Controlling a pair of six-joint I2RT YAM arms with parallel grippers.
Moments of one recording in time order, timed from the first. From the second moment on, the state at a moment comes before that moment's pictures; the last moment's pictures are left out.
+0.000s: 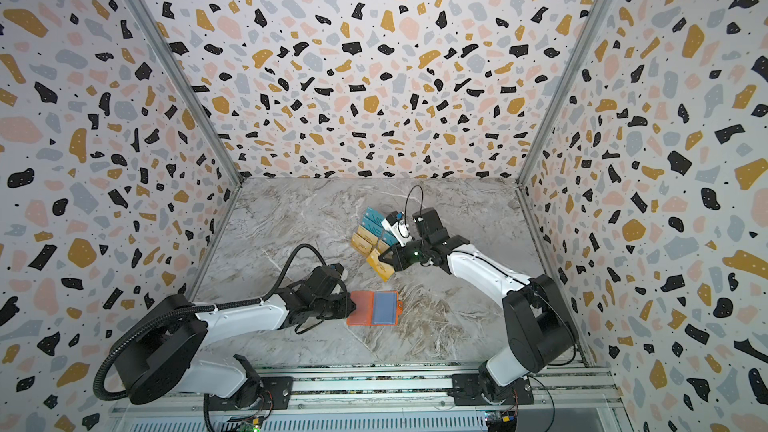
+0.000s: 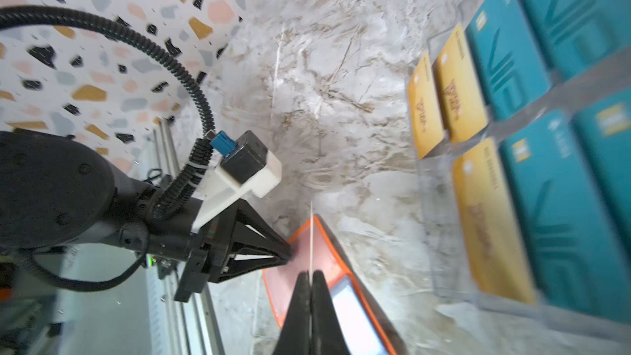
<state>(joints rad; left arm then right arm) -0.75 1.41 0.53 -0.08 0.19 -0.72 0.54 1.52 0.93 -0.20 -0.75 0.20</state>
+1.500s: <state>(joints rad) -0.75 1.39 0.49 -0.03 0.19 -0.74 0.62 1.53 0.51 0.26 -0.73 0.82</state>
